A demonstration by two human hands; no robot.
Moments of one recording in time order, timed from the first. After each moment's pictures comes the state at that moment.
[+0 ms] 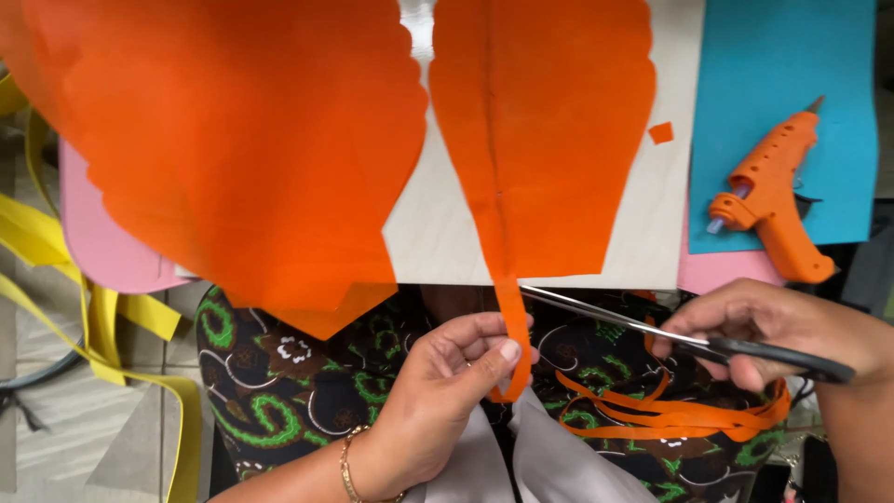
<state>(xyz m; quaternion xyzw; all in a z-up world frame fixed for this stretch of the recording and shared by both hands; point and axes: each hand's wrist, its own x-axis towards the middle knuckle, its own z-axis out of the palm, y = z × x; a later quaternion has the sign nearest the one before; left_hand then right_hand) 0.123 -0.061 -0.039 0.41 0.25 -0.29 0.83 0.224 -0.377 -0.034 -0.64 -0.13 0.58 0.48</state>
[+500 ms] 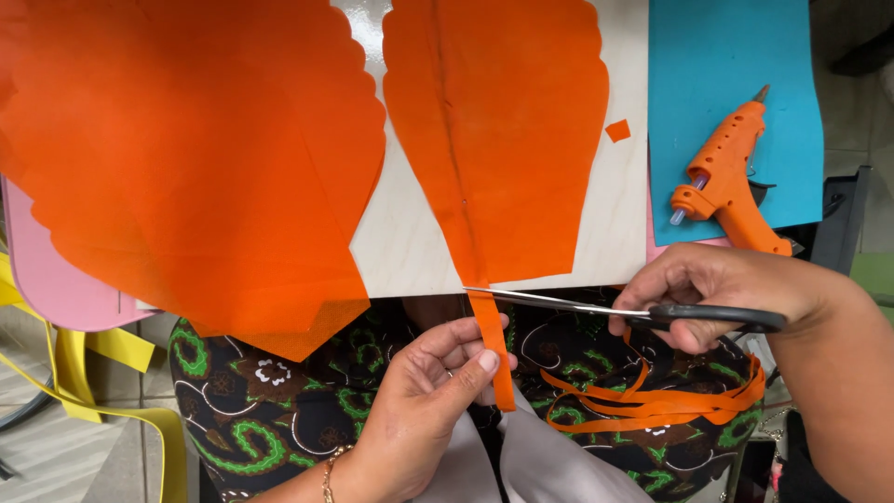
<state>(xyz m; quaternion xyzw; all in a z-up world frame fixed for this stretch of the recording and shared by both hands) 0.121 -0.065 -0.044 0.42 0.24 -0.27 0.83 0.243 -0.353 -0.030 -0.60 -0.12 0.59 0.52</state>
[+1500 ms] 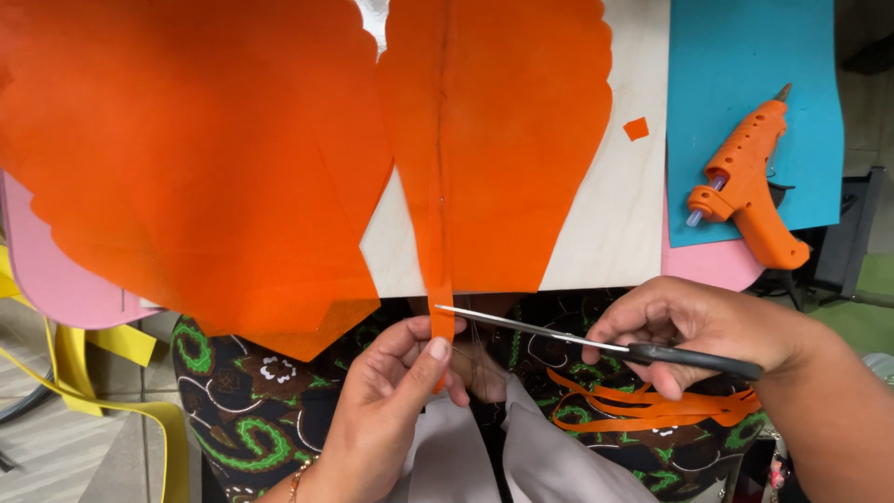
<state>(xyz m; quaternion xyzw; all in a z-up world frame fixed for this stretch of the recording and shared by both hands) 0.119 -0.036 -0.047 0.45 0.25 -0.22 0.83 0.216 -0.321 -0.028 -0.59 -0.07 0.60 0.54</state>
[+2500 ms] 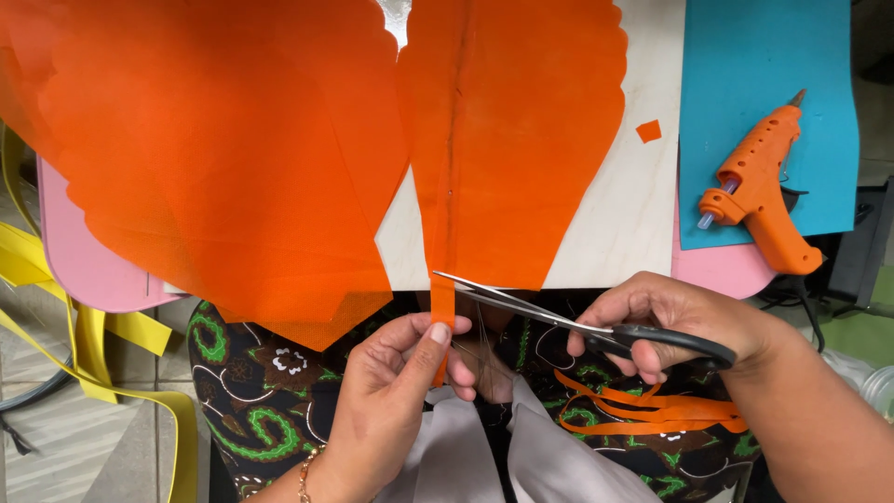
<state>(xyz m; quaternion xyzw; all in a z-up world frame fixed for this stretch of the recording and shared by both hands) 0.125 -0.032 -0.037 0.50 0.28 -0.21 0.79 0.216 -0.303 -0.038 -0.55 -0.09 0.60 0.57</state>
